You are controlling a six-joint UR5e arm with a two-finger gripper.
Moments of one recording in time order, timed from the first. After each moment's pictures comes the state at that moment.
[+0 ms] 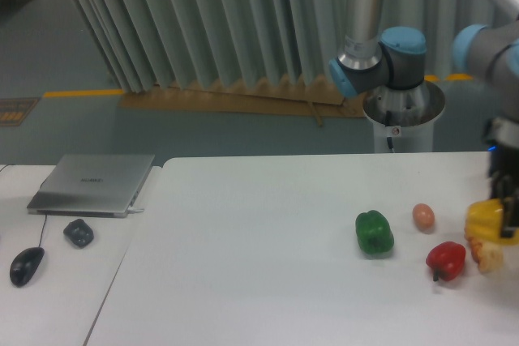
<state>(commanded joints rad) 2.42 -1.89 -1.55 -1.06 1.54 1.62</state>
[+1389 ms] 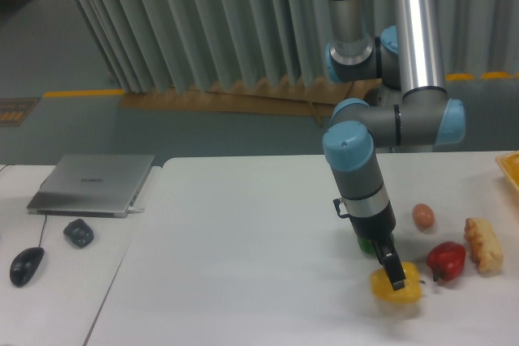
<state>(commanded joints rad) 2.19 -2.02 -1.57 -0.94 1.81 1.31</state>
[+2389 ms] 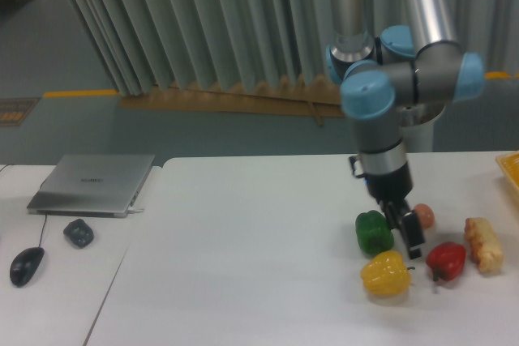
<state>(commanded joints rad) 2.36 -1.85 -1.54 -1.01 1.65 1.31</state>
